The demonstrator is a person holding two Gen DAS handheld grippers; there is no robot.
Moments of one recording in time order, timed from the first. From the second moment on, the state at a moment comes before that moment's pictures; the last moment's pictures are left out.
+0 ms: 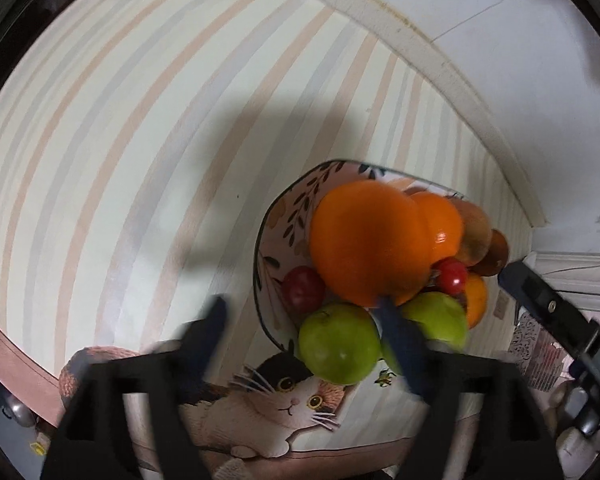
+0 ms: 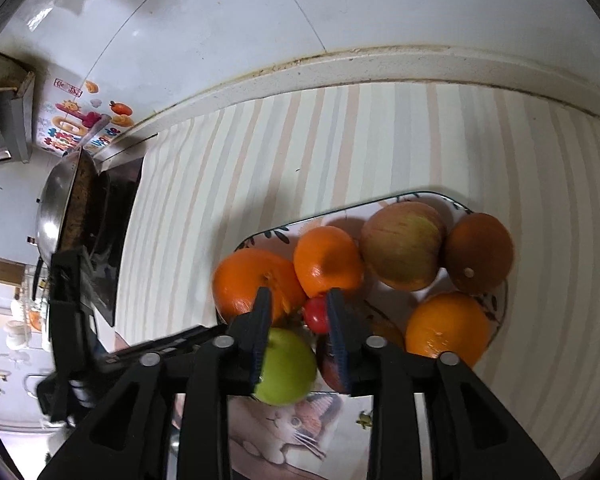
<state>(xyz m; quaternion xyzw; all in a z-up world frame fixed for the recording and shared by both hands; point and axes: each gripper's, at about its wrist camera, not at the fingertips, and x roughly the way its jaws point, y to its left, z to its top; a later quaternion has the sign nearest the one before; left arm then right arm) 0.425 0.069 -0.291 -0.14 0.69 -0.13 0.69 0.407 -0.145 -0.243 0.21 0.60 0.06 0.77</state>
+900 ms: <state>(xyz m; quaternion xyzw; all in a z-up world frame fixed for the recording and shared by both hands) 0.332 0.002 -0.188 -0.05 0.59 -0.01 0.81 0.328 -0.196 -0.181 0.03 0.57 0.02 0.82</state>
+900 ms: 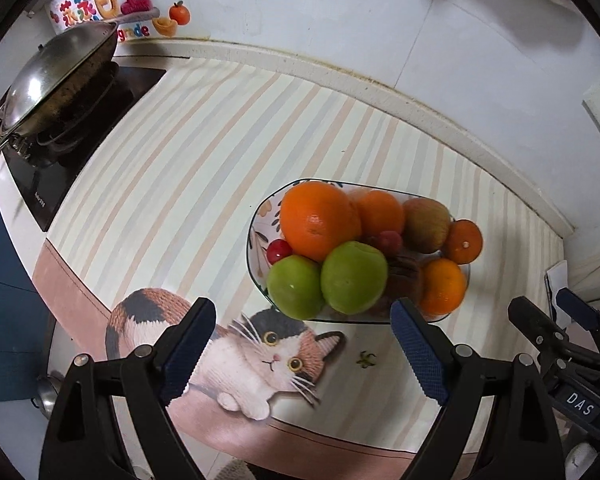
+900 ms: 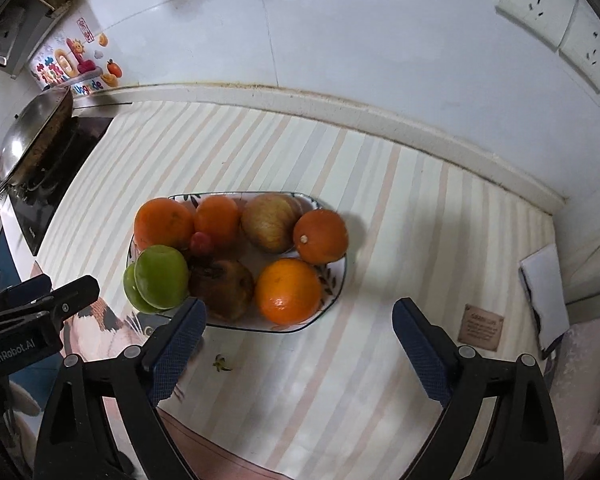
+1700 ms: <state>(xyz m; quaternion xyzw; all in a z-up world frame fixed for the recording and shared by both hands) 0.162 0.003 -0.041 -0.01 0.45 -0.01 0.89 0.139 -0.188 -0.025 0.02 0.44 0.02 0.90</state>
